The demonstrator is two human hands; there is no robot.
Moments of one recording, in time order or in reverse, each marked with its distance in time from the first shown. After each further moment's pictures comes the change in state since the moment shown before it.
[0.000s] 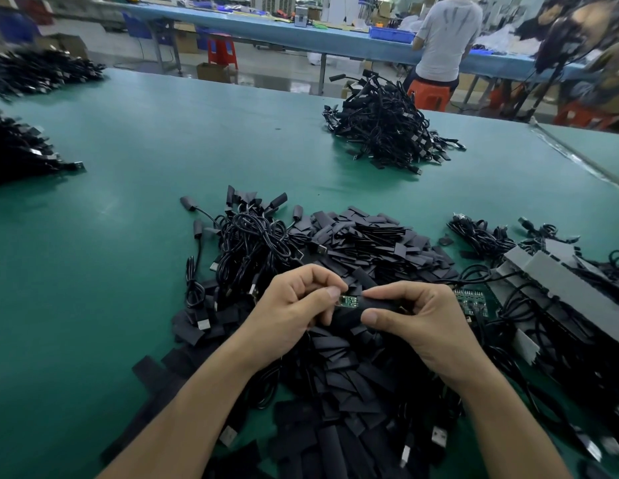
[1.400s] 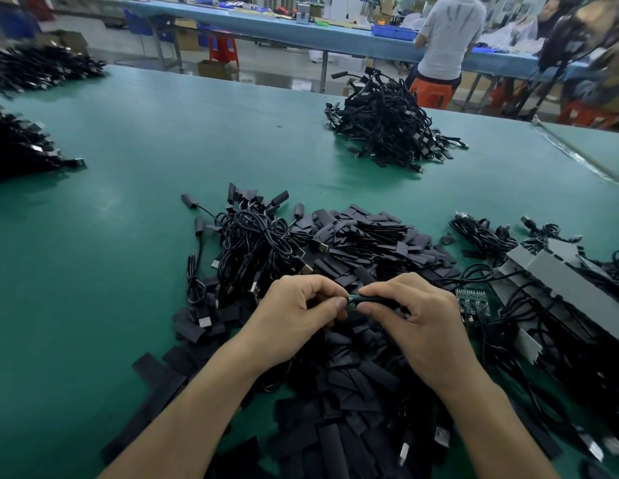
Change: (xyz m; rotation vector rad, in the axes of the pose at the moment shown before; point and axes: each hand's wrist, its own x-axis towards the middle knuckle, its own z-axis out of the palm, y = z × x) left_hand 0.000 -0.003 0.003 0.285 0.044 -0.016; right_hand 0.002 0.012 0.006 -0.582 0.157 -0.488
